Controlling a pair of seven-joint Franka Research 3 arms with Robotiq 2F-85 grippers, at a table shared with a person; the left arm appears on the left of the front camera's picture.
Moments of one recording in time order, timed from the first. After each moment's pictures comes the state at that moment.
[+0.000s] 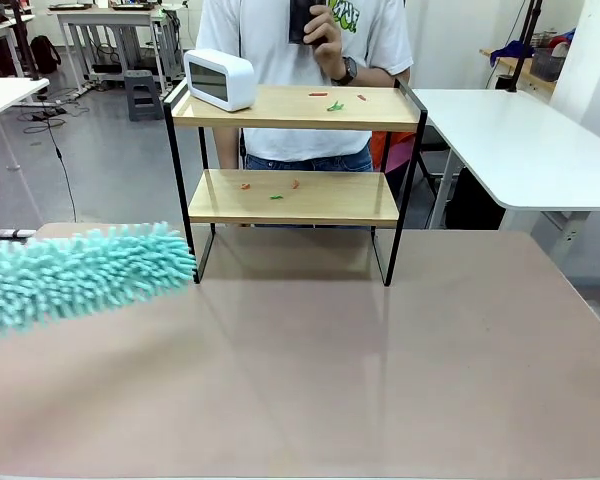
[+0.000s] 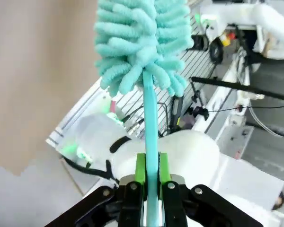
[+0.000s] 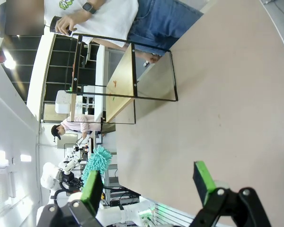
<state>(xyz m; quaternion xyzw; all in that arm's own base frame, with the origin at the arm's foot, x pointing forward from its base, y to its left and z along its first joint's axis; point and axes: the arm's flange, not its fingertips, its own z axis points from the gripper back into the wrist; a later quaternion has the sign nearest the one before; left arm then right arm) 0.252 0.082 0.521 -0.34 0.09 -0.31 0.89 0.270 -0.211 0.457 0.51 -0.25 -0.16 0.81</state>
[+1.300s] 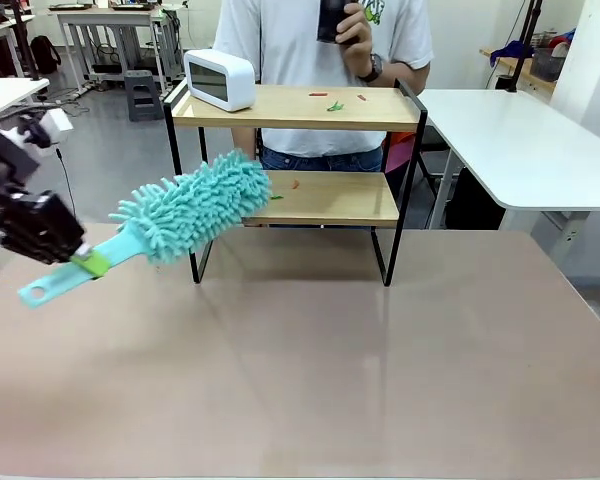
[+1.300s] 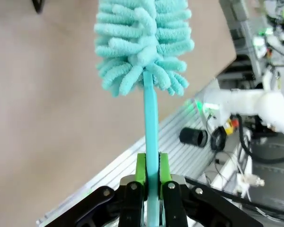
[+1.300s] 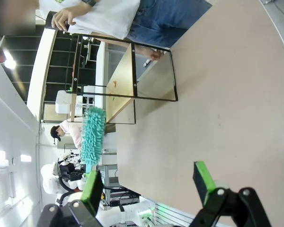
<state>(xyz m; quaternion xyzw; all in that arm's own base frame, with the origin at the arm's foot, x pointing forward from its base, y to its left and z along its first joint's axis) 0.299 -0.076 0.513 -0.34 -0.08 -0.19 0.92 0.270 -0.211 0.457 0.51 -0.25 -0.16 0.81</state>
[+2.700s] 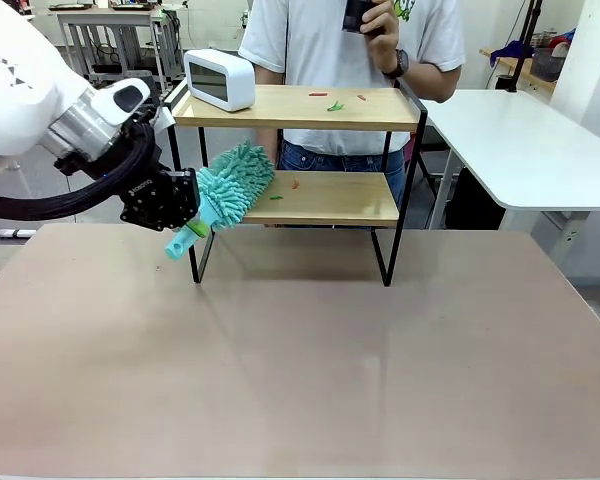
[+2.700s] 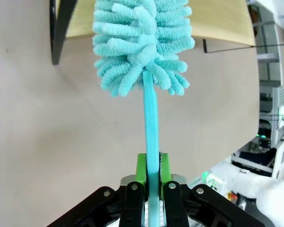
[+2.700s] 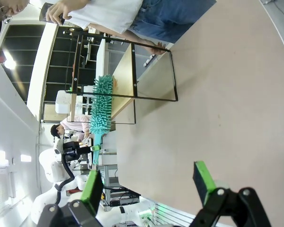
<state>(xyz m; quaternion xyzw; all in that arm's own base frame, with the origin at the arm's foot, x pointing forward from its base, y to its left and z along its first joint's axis) 0.405 -0.177 0.490 -0.28 -0.10 -0.05 0.95 0.269 -0.212 0.457 0.51 -0.25 -0.16 0.81</state>
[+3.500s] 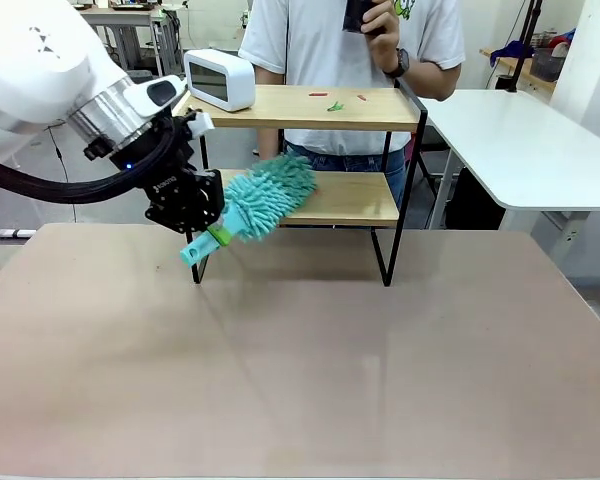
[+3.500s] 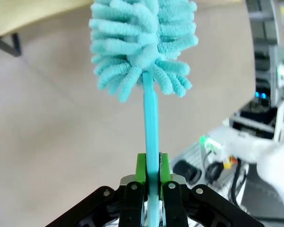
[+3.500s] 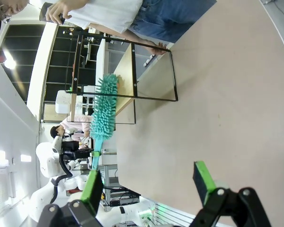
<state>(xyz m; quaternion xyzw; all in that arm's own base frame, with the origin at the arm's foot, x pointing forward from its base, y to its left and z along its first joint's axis) 0.410 -0.216 0.498 -0.29 -0.01 -0.14 0.95 0.269 -0.211 0.457 0.51 -0.25 -0.16 0.81</state>
